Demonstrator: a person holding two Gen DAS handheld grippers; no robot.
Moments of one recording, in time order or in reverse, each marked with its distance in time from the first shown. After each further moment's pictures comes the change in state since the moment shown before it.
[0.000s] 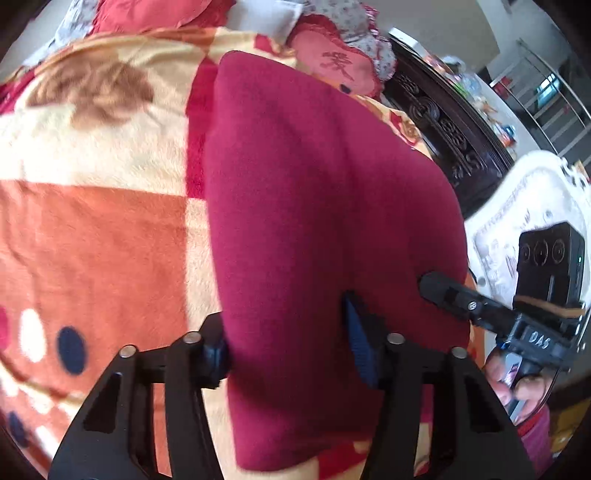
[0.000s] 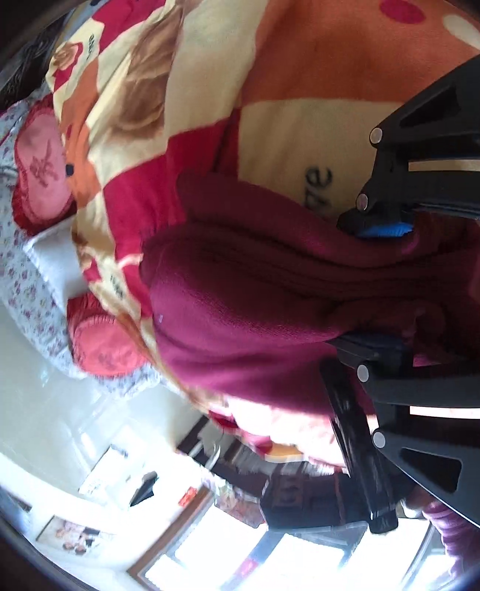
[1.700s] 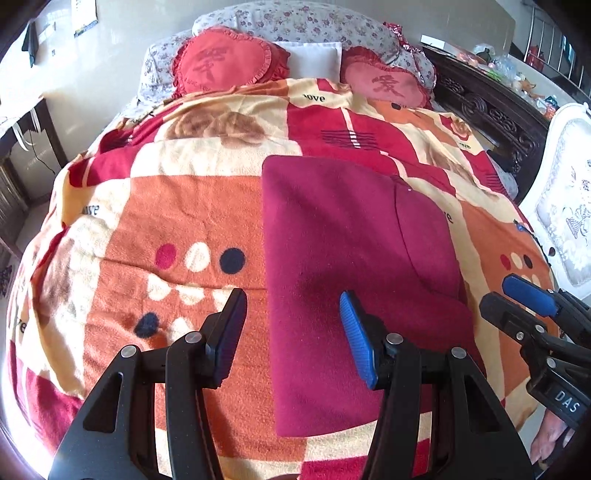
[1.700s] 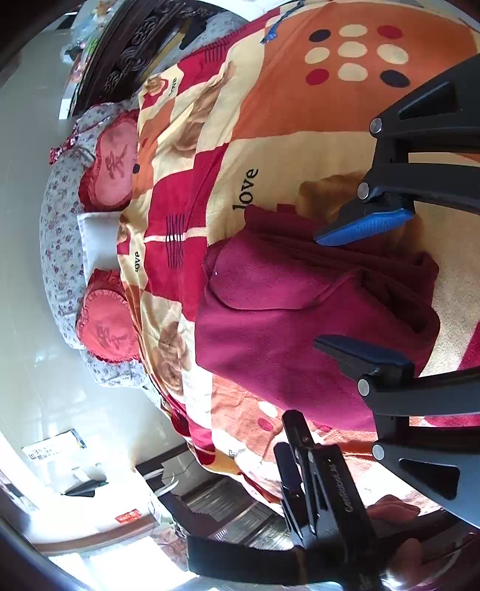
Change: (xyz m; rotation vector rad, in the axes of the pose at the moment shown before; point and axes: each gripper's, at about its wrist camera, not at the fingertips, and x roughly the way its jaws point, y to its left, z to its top) left arm -0.097 -0.008 -0.091 0.094 -0.162 0.434; right arm -0.053 0.143 -0.122 -0.261 -0.094 -0.368
